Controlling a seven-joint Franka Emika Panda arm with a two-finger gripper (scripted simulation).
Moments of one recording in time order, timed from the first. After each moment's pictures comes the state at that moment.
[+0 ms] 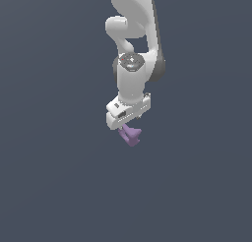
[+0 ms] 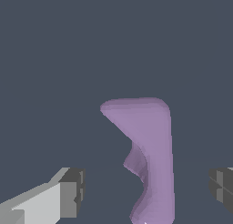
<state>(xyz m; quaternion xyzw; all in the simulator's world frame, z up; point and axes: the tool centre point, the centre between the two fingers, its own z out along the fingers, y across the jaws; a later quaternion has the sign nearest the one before) -0.030 0.017 0.144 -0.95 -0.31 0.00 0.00</state>
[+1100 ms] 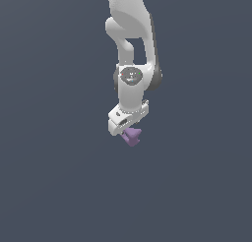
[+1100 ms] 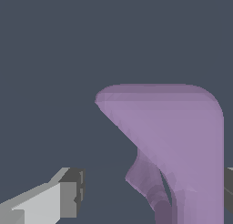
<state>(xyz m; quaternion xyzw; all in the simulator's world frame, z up) -0.034 0.016 0.098 -0.95 -0.33 0.00 0.00</state>
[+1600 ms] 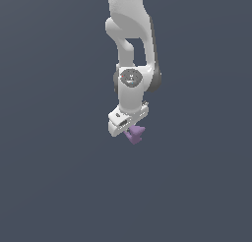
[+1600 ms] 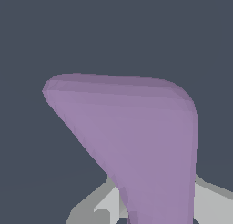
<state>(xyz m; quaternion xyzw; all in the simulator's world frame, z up) -0.033 0.016 0.092 -0.95 -0.33 0.00 0.00</state>
